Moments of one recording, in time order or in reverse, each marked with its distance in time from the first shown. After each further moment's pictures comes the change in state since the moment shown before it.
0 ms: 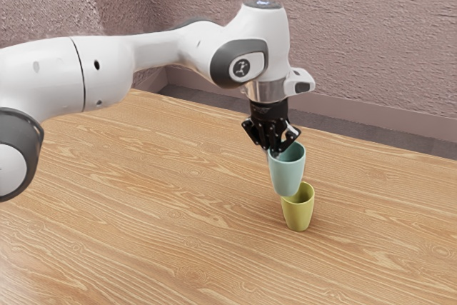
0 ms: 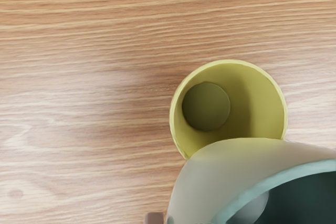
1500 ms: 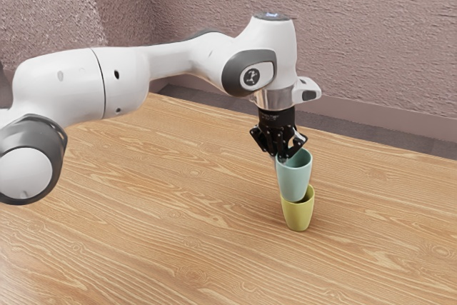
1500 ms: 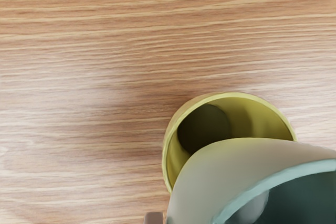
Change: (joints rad) arm -0.012 0.112 0.001 0.098 0.016 -0.003 -0.016
